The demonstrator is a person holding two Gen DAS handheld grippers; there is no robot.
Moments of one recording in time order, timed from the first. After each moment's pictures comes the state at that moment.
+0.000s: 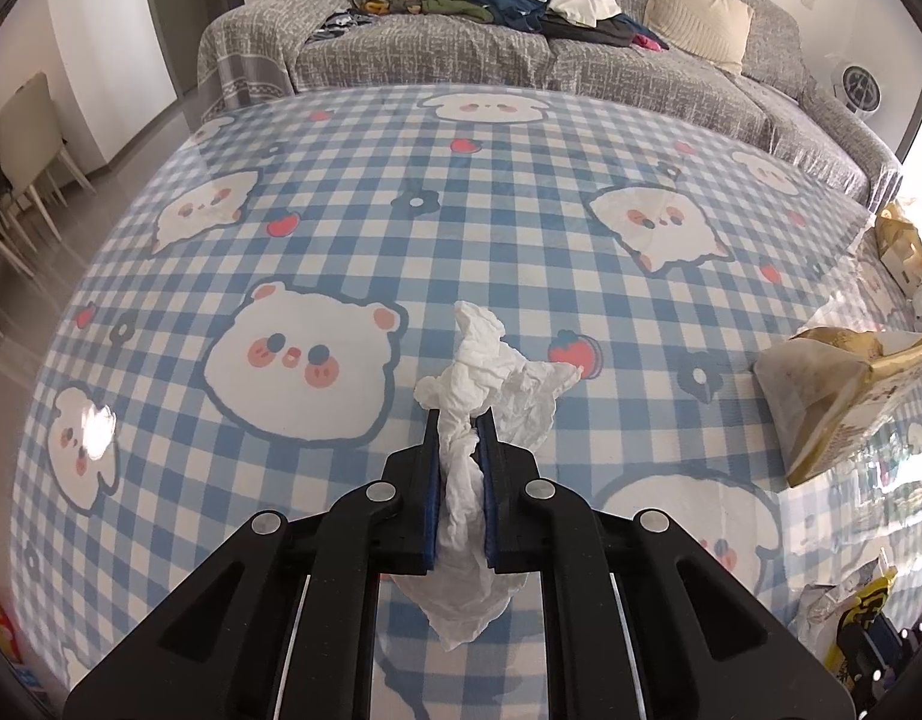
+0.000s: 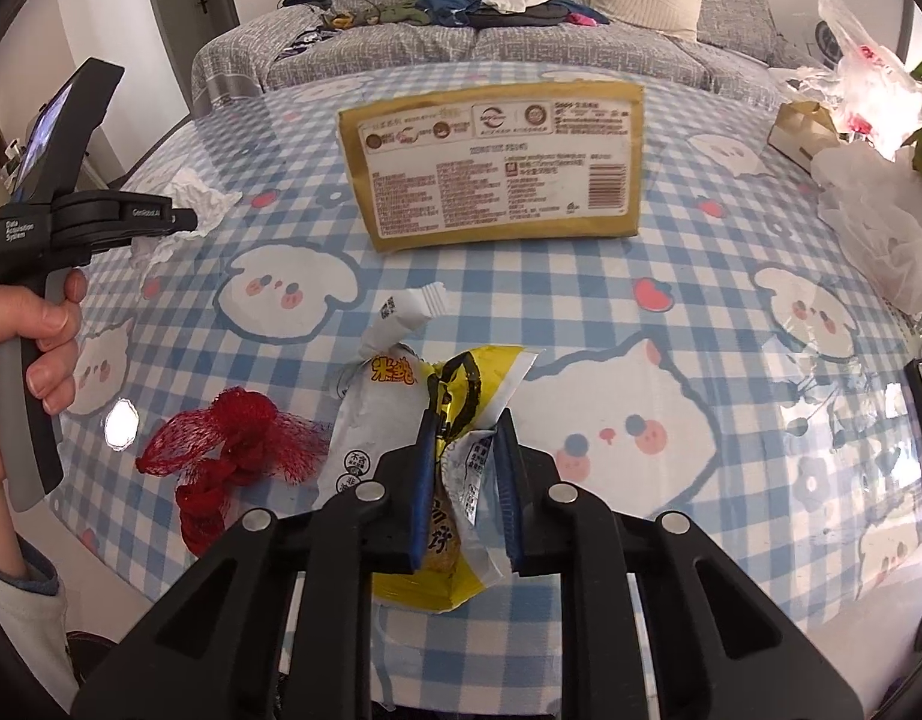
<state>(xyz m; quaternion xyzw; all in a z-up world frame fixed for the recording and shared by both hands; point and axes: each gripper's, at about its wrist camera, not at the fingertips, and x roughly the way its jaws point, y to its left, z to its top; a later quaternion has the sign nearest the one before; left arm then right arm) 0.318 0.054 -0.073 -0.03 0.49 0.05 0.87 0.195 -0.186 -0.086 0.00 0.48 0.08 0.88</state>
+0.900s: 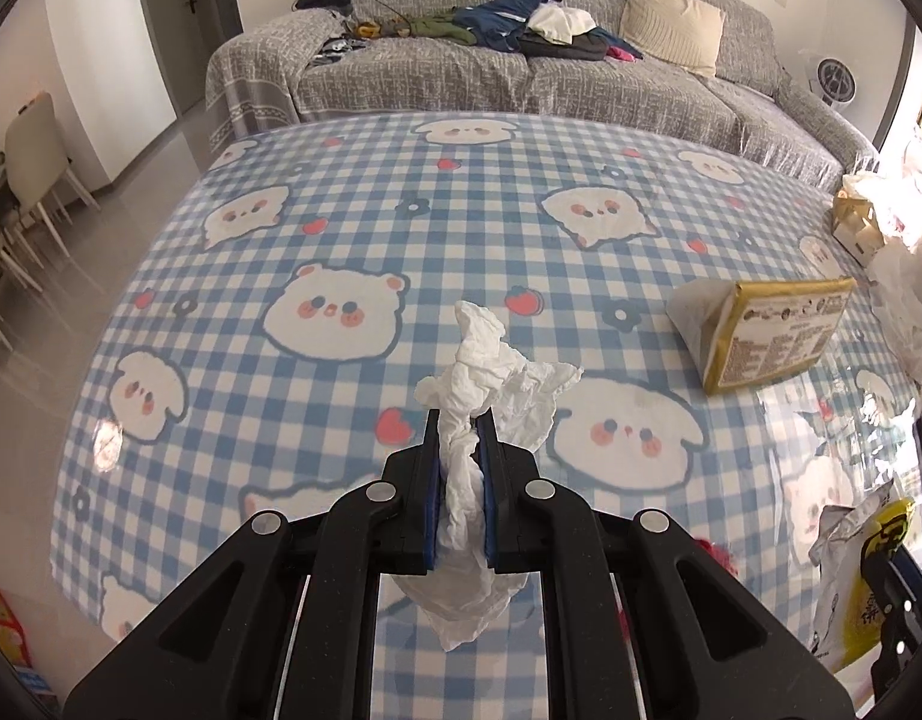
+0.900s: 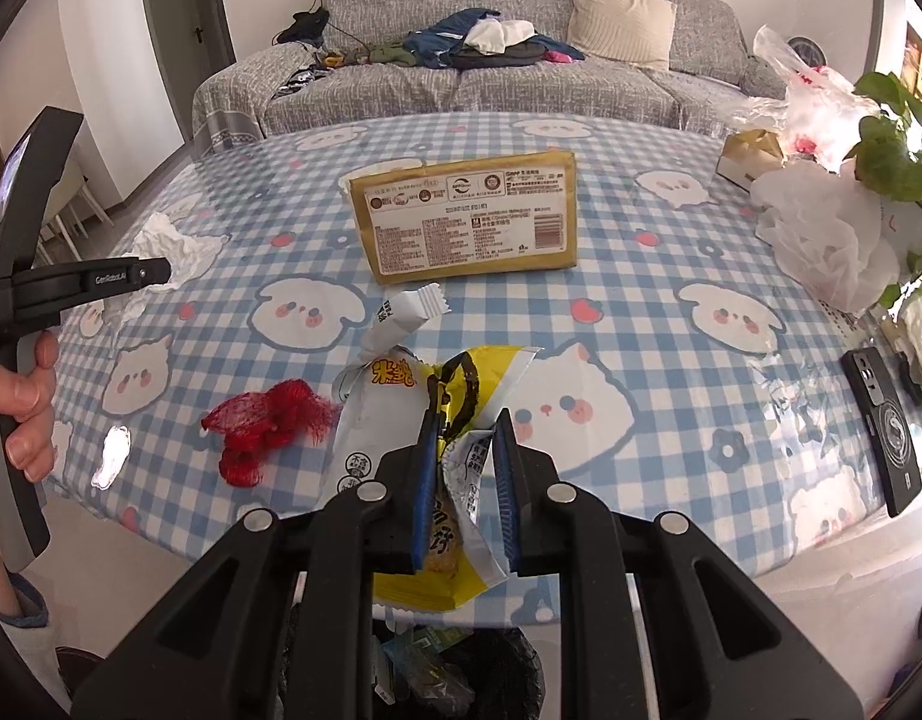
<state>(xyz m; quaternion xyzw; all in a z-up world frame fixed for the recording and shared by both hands) 0.244 0.036 -0.026 -0.01 0.48 0.05 0.88 0.146 -0.204 -0.038 0.00 0.44 0.06 0.89</state>
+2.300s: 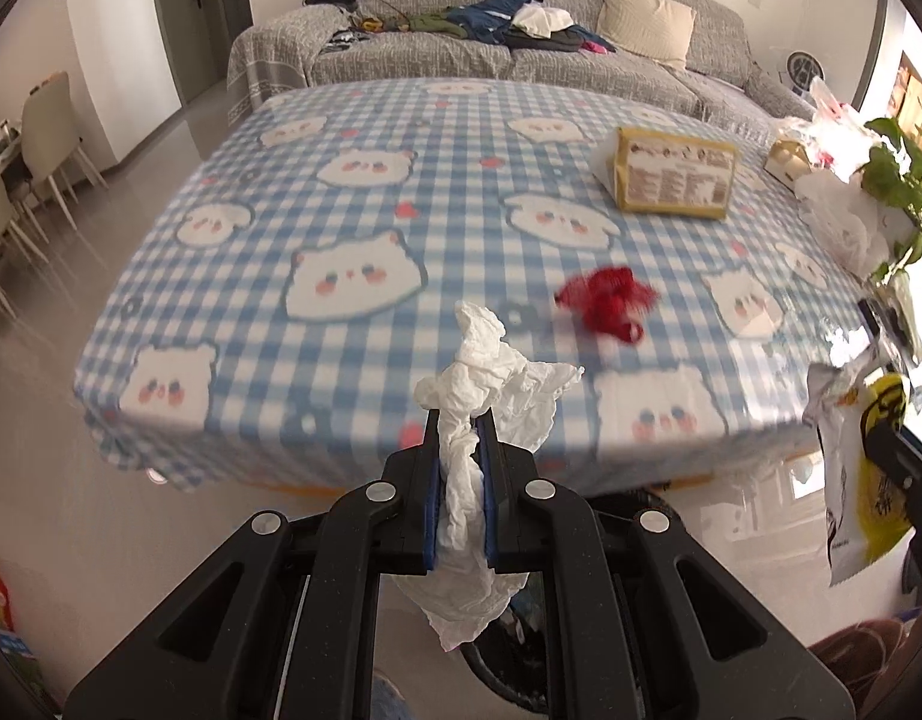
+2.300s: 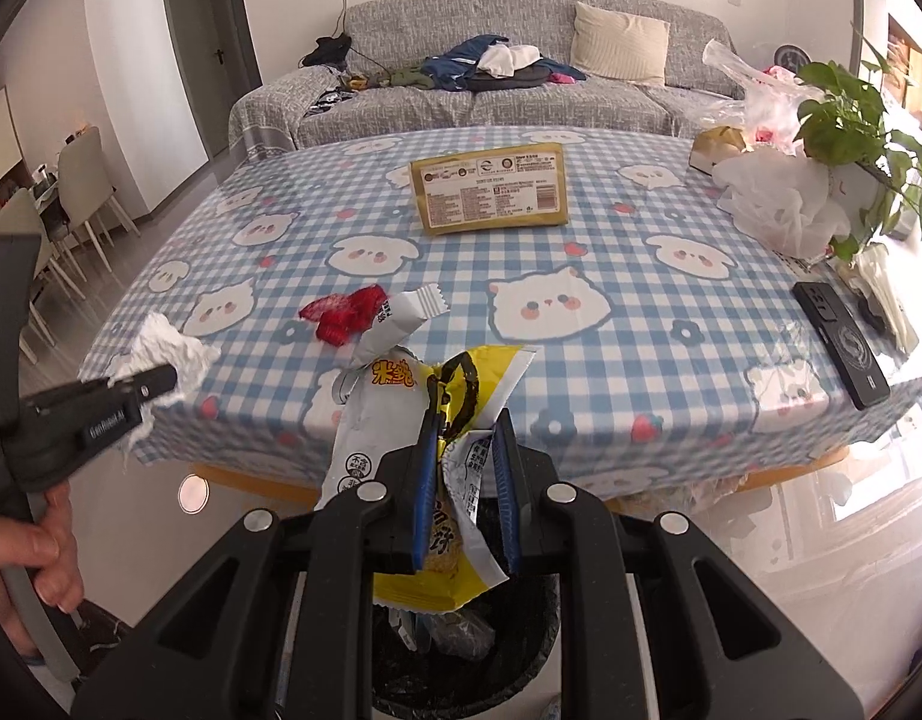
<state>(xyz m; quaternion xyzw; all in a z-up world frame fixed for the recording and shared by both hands) 0.051 0.019 -0.027 -0.02 0.48 0.03 0.88 0.010 -0.209 -0.012 0.02 0.41 0.08 0.91</state>
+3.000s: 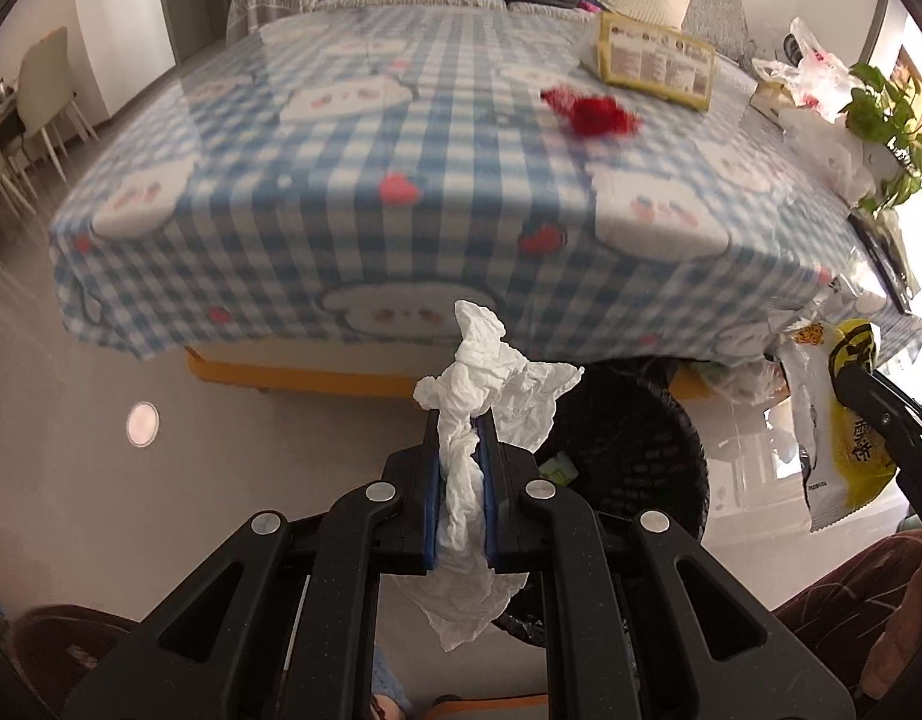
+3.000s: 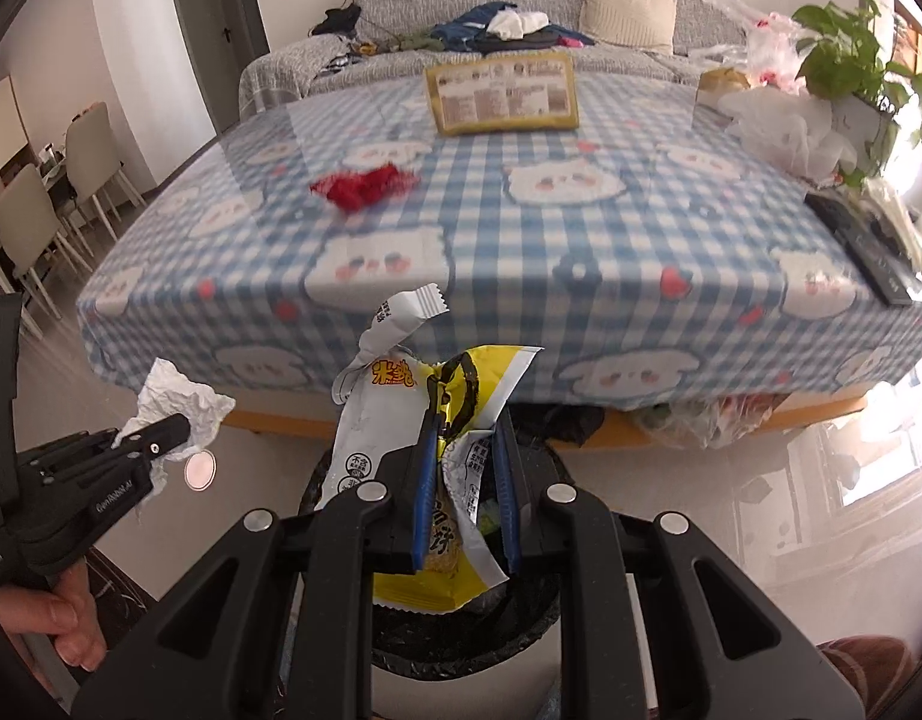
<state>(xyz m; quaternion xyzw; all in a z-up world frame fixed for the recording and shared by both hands) -0.034 0.012 -0.108 -0.05 0.50 0.02 0.86 -0.042 -0.202 -0.084 0.01 0.44 0.08 0.89</state>
